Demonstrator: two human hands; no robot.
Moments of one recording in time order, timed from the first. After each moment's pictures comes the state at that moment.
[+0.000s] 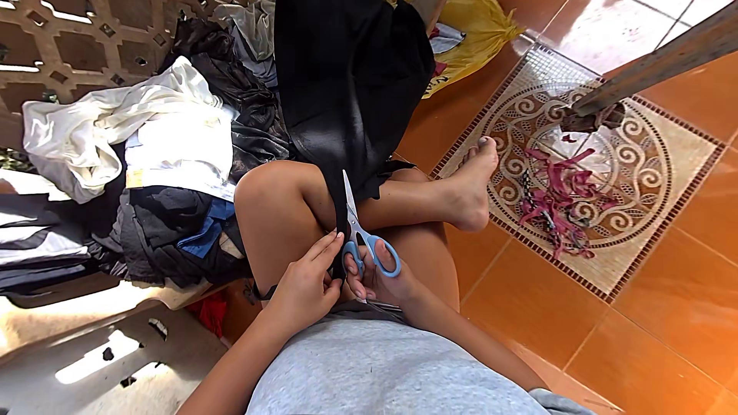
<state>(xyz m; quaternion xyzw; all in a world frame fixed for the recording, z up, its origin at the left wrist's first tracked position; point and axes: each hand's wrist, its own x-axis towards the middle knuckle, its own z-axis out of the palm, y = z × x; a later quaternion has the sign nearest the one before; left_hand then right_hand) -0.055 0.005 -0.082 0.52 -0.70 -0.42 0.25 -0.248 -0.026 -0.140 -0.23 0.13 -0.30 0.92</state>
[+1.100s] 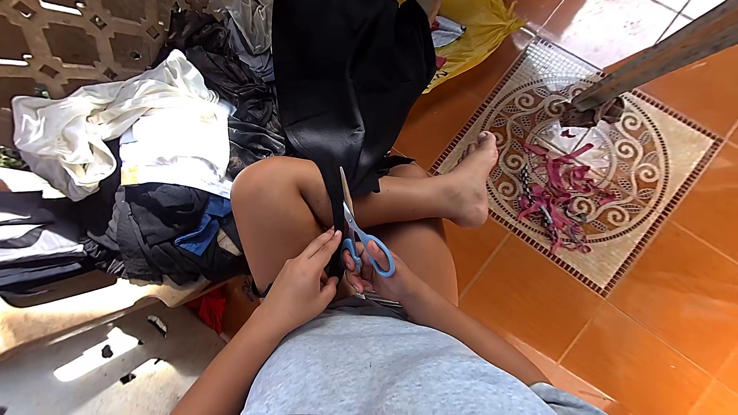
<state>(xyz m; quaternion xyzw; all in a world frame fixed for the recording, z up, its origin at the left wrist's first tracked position) -0.052 0.005 -0.081 0.52 -0.71 -0.42 0.23 -0.249 -0.026 -0.138 -0.24 0.19 -0.29 0.91</state>
